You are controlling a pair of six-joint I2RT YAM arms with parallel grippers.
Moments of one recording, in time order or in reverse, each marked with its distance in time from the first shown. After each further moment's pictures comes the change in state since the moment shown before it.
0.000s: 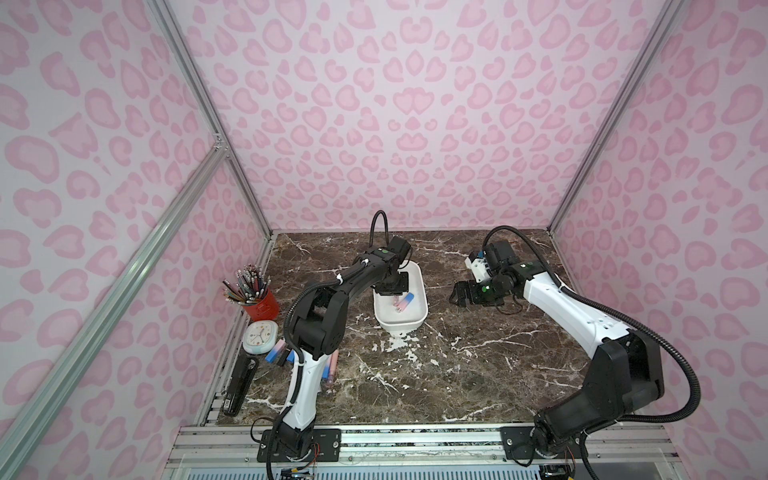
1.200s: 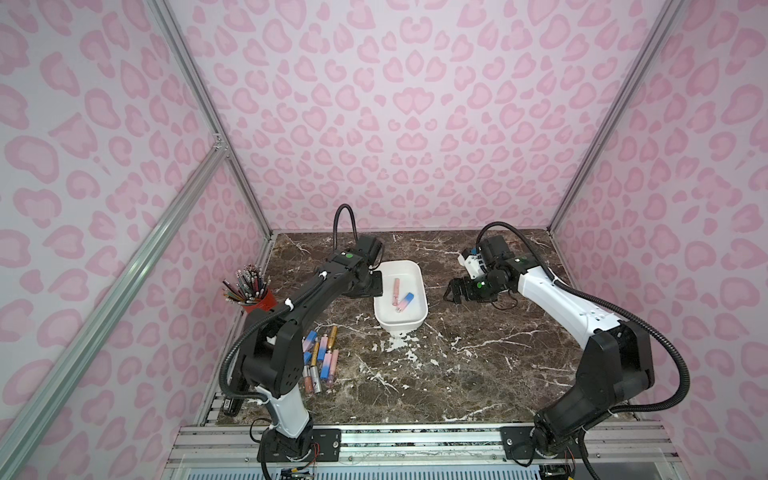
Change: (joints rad) left arm 0.069 -0.497 -0.393 -0.034 -0.101 -0.002; right arm 0.018 0.041 0.044 -0.008 -0.068 -0.031
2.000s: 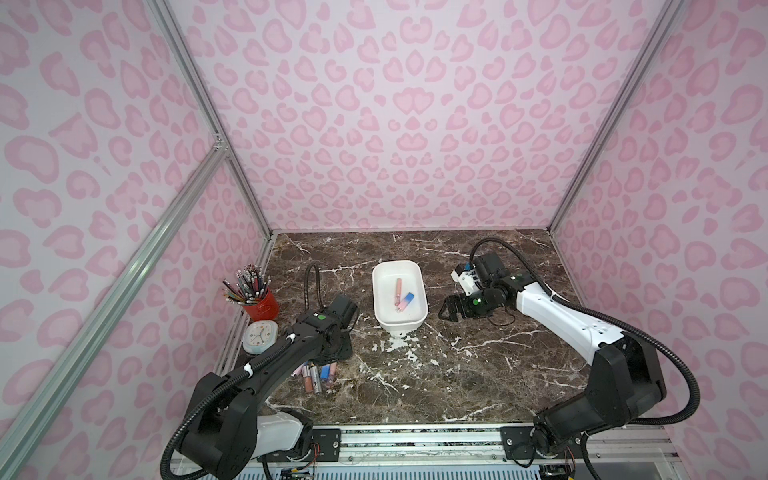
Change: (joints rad) left arm 0.003 -0.409 -0.622 -0.020 -0.072 -0.218; right arm 0.068 -0.085 -0.164 0.074 -0.026 0.020
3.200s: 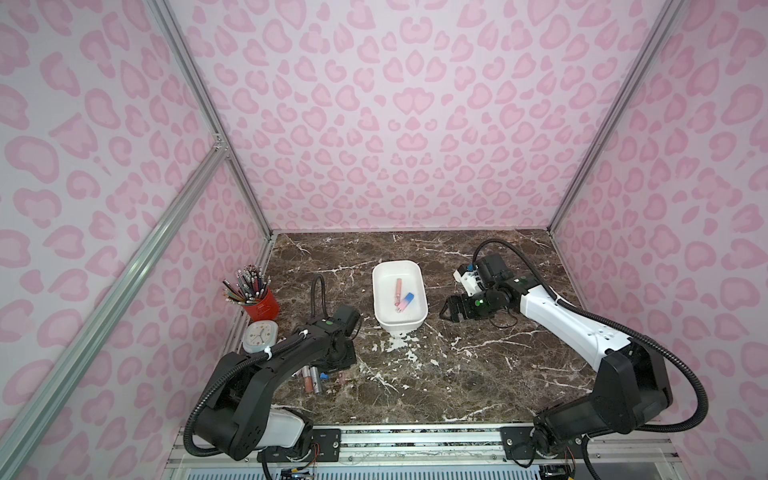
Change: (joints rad) left arm -0.005 0.116 -0.084 0.137 0.073 -0.007; right arm 0.002 -0.030 -0.013 0.003 0.004 0.024
